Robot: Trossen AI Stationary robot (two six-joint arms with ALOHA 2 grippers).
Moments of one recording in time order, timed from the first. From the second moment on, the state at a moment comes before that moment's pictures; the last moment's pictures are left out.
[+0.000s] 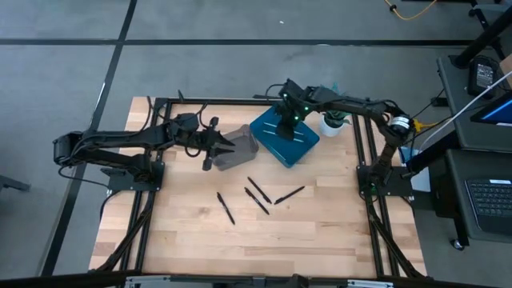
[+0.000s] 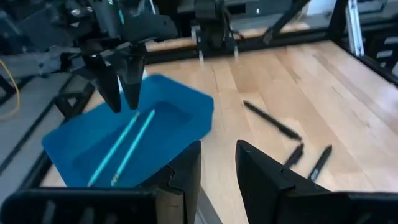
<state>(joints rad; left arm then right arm) 0.32 1.04 0.58 0.10 0.30 0.24 -0.56 1.78 1.37 -0.68 -0.39 -0.14</state>
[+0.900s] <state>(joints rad) -0.09 0.64 0.29 0.20 0.06 0.11 -0.15 1.08 0.67 0.09 -0.20 0.00</state>
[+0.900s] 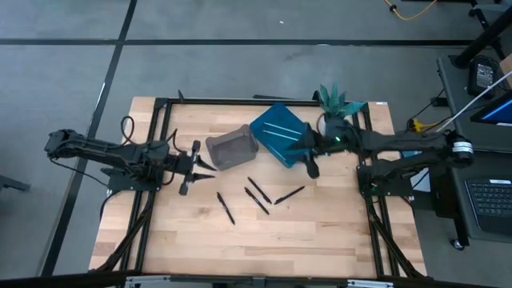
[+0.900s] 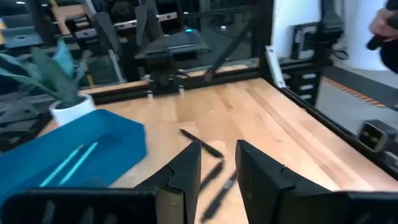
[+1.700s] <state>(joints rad) -0.30 0.88 0.28 0.26 0.00 -0.05 0.19 1.09 0.38 0.55 0.06 0.05</state>
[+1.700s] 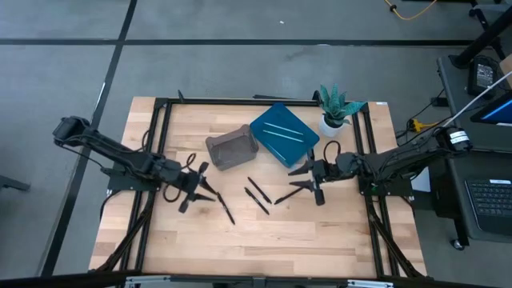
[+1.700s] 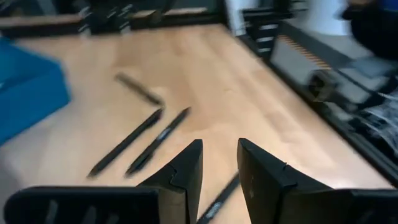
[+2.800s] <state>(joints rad) -0.37 1.55 0.92 -0.51 -0.10 -0.02 0.19 1.09 0.38 0.48 0.06 0.05</state>
